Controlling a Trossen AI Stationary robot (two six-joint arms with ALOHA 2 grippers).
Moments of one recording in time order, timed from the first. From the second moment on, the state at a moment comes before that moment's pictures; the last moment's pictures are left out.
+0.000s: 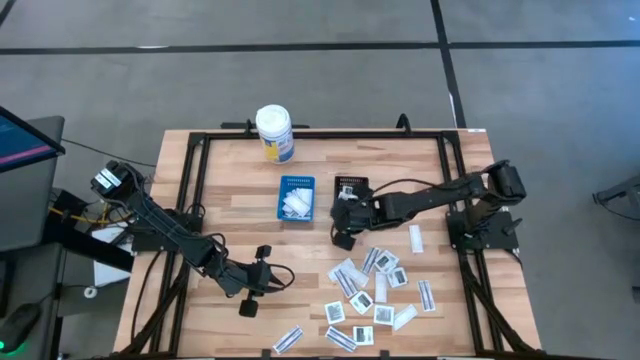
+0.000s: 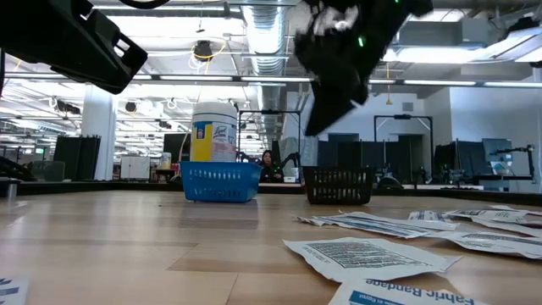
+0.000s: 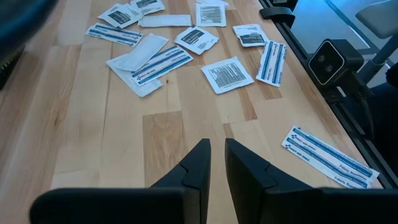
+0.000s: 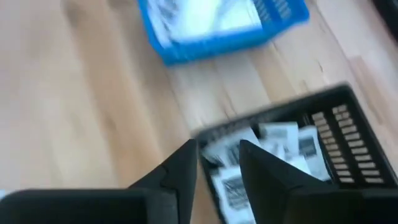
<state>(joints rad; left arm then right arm) -0.68 1.26 0.61 0.19 -0.37 -0.26 0.14 1.71 1.17 -0.51 0.41 0.36</state>
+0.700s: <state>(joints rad) -0.68 1.38 0.61 0.52 0.01 -0.25 0.41 1.72 1.14 -0.22 0.08 -0.04</state>
